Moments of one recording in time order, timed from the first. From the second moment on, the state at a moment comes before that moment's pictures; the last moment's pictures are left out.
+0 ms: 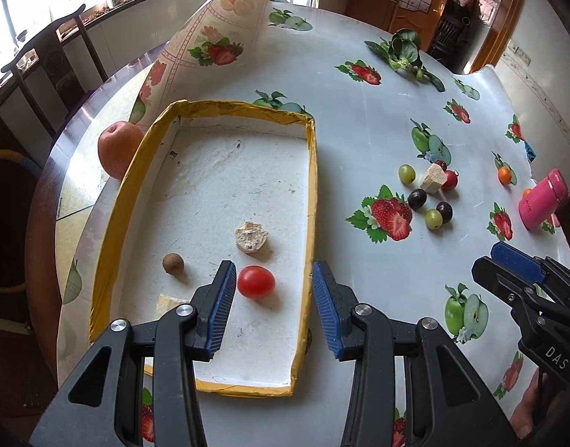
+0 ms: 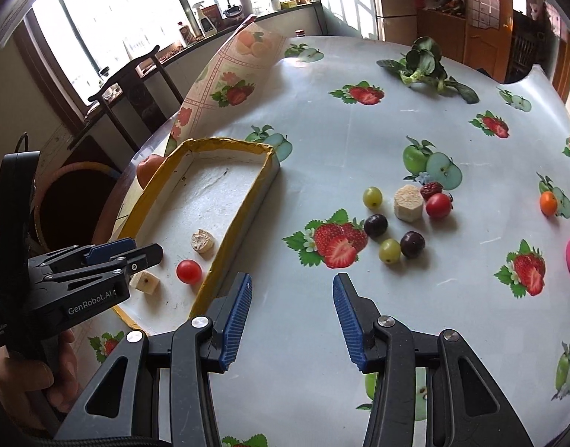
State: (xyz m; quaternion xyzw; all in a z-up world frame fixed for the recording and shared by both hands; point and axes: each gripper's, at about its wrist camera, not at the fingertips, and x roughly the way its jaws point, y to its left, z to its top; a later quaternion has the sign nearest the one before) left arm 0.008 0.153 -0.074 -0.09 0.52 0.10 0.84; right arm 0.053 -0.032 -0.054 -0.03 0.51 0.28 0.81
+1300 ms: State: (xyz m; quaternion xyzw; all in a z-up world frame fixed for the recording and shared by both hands) left arm 0.094 0.029 -0.129 -0.09 0.57 -0.02 0.82; right arm 0.136 -0.144 -0.099 0.02 0.53 0.19 0.83
